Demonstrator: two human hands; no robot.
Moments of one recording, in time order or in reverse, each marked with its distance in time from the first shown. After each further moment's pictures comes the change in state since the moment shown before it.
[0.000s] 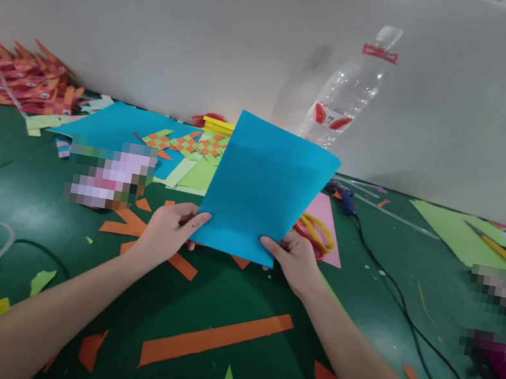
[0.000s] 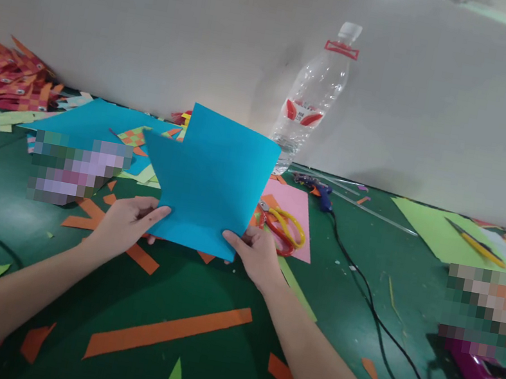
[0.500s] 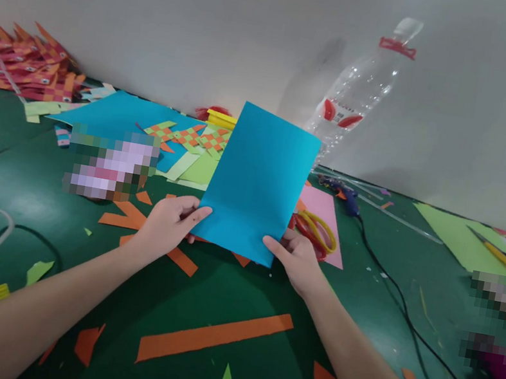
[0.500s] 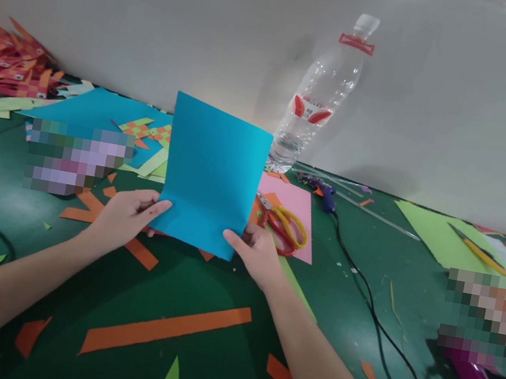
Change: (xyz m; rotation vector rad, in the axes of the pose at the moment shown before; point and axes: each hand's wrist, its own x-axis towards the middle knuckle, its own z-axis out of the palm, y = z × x) left_hand 0.001 -0.006 -0.001 0.057 -0.011 0.039; right_hand 0.003 0.000 0.000 0.052 -0.012 -0.012
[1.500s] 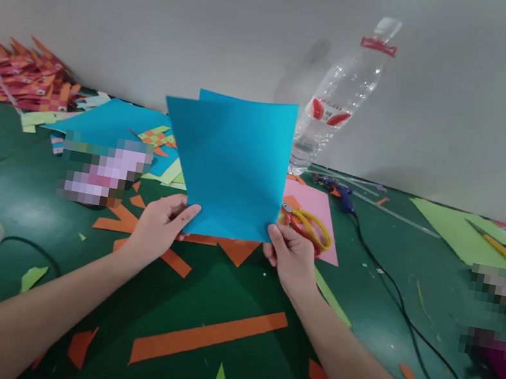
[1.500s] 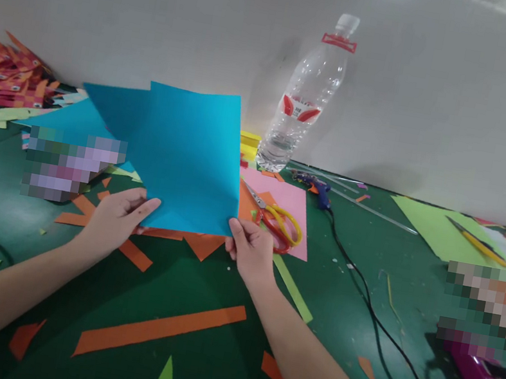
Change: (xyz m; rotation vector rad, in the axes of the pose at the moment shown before) left_hand -0.003 0.005 0.004 -0.058 0.134 -0.018; right_hand -0.003 0.010 0.012 -0.023 0.269 -0.153
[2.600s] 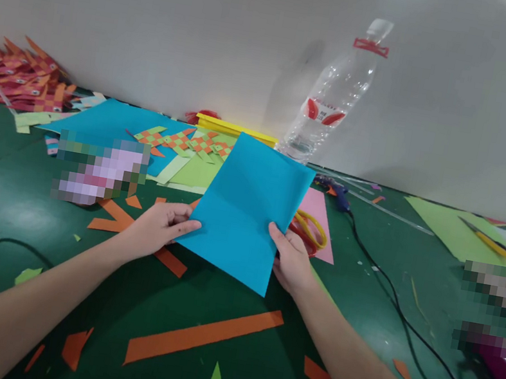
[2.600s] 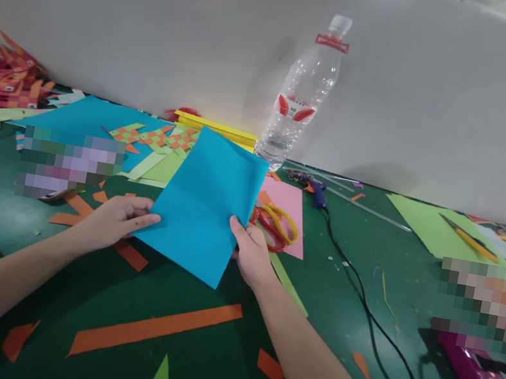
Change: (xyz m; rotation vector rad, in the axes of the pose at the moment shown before) left_hand 0.011 -0.007 -0.011 0.049 -0.395 0.056; right_hand 0.005 -0.003 -0.004 0.429 -0.129 0.297
